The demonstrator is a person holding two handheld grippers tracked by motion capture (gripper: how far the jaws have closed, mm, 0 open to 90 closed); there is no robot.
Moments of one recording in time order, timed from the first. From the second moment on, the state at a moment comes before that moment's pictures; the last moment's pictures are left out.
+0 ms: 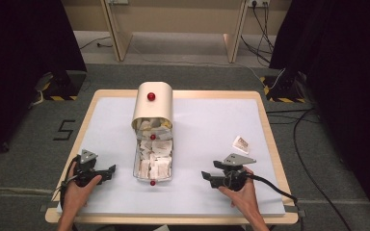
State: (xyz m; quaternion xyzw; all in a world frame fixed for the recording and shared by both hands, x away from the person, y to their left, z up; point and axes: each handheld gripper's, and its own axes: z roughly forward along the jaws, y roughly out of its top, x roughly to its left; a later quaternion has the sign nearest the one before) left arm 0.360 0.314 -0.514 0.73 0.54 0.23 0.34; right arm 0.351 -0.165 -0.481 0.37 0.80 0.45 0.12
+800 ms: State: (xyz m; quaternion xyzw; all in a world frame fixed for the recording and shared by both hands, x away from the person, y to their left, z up) left arm 0.360 0.314 -0.514 0.73 0.54 0.23 0.34; right arm 0.333 -0.140 -0.500 0.33 0.85 0.39 0.10
